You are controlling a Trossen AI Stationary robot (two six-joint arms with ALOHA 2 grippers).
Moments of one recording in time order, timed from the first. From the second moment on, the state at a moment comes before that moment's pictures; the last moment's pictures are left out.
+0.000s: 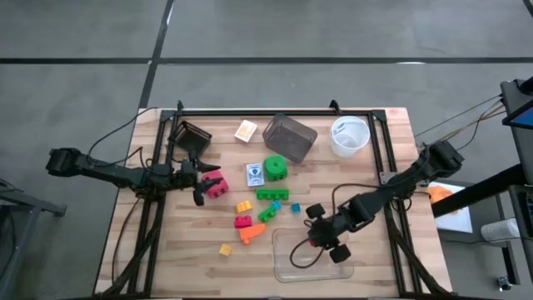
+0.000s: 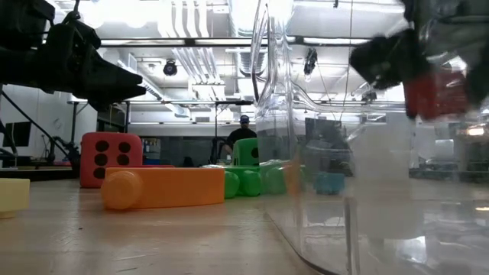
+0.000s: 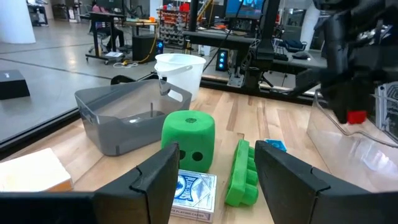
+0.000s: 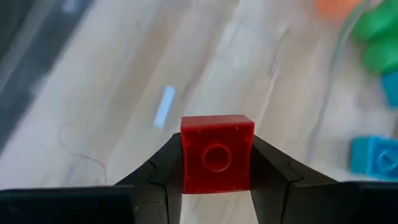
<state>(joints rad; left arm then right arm) -0.12 0.58 0.00 0.48 -0.33 -0.13 0.51 1.56 0.94 -0.42 -0.02 0.13</state>
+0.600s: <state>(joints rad) -0.12 0.58 0.00 0.48 -0.33 -0.13 0.51 1.57 0.95 -0.42 -0.03 0.21</state>
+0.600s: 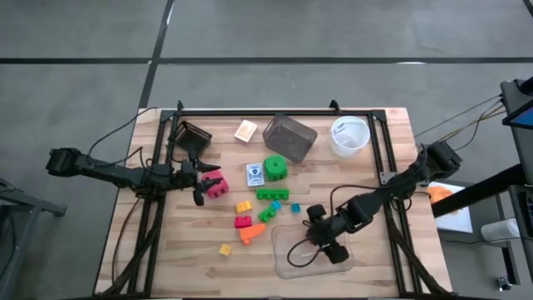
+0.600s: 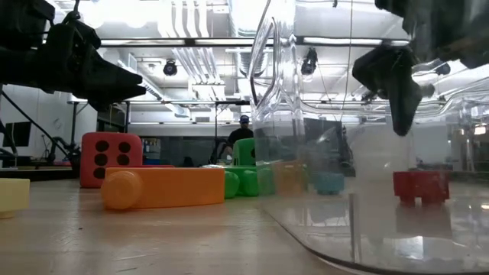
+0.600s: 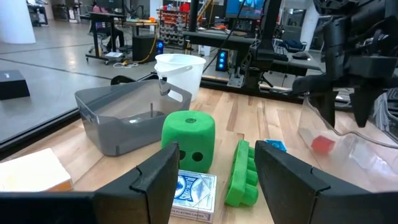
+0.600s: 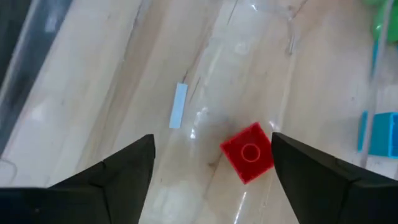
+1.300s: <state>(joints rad) -0.13 0.59 0.01 0.53 -0.18 -0.21 0.50 1.17 0.53 0.41 0.19 -0.06</state>
